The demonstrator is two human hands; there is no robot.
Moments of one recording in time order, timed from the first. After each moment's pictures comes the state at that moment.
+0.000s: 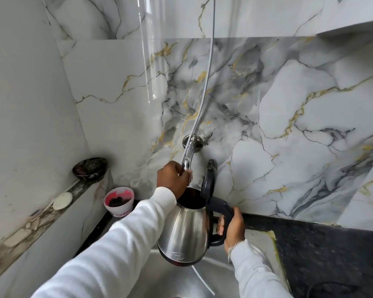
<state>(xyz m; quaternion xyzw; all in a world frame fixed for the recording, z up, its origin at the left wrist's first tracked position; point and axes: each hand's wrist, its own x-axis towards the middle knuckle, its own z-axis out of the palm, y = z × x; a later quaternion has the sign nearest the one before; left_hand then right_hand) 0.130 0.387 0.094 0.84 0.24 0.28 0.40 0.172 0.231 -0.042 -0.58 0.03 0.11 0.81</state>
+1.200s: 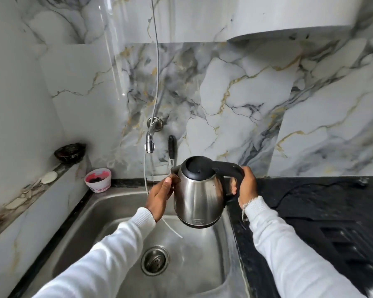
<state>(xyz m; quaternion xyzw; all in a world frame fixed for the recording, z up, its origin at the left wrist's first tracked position) -0.032 0.257 0.044 0.69 0.02 0.12 0.71 0.084 0.046 0.039 -0.58 -0.02 -0.01 0.81</state>
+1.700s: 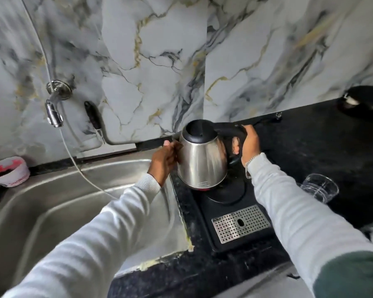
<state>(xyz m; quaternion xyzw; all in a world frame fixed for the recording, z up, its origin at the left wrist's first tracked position) 0.016 0.060 0.027 0.61 0.00 -0.06 0.79 0.068 -0.166 0.024 -0.58 0.09 -0.09 0.81</state>
